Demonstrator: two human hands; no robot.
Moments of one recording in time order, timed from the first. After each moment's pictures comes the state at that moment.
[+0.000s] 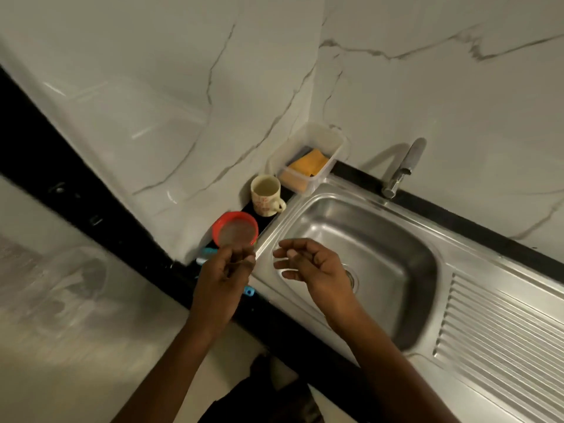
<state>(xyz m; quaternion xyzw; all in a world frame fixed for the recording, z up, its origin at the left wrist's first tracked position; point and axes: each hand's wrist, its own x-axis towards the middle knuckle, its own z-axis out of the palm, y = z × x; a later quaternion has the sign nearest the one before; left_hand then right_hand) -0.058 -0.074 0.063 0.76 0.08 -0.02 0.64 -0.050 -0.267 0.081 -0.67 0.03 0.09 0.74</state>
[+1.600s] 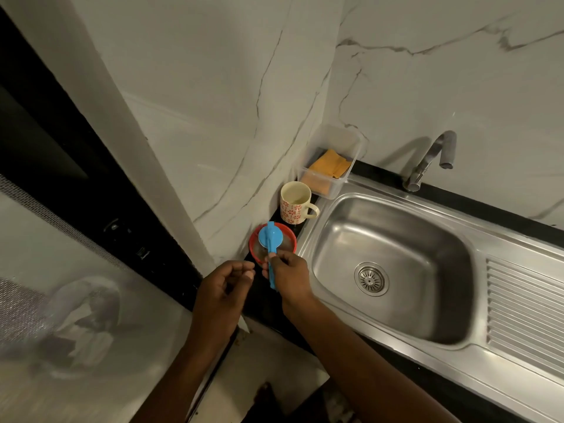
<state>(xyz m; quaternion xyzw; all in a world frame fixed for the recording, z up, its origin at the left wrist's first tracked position) -0.026 0.045 0.043 0.79 0.05 -0.04 0.61 0.019 -0.093 -0.002 -0.61 0.29 0.06 0.74</state>
